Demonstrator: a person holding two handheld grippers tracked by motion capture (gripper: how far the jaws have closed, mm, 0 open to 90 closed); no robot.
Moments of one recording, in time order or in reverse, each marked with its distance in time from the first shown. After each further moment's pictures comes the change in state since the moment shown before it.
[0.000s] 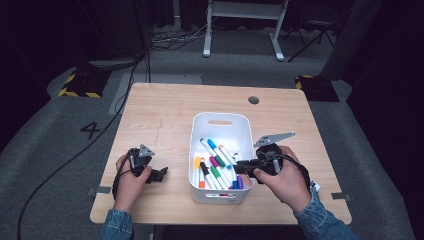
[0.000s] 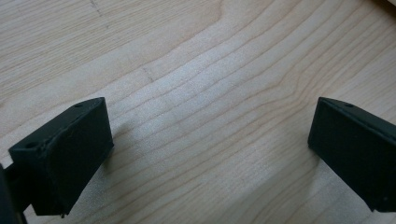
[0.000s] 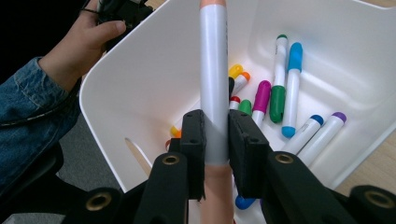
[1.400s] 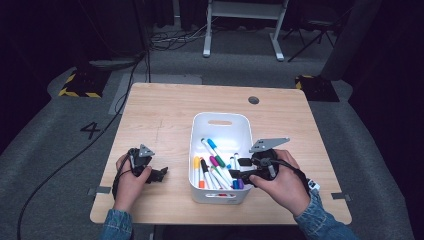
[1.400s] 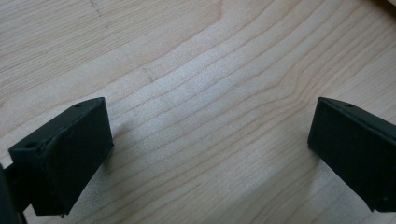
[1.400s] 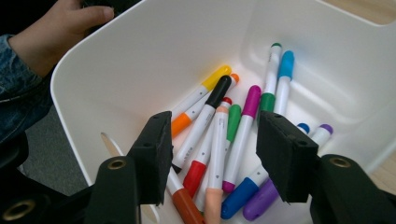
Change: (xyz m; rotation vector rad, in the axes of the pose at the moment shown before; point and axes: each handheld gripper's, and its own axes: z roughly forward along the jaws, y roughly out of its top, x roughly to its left) left arm 0.000 0.000 0.000 -0.002 0.000 -0.002; right arm 0.000 -0.007 0.008 -0.032 -0.057 -0.110
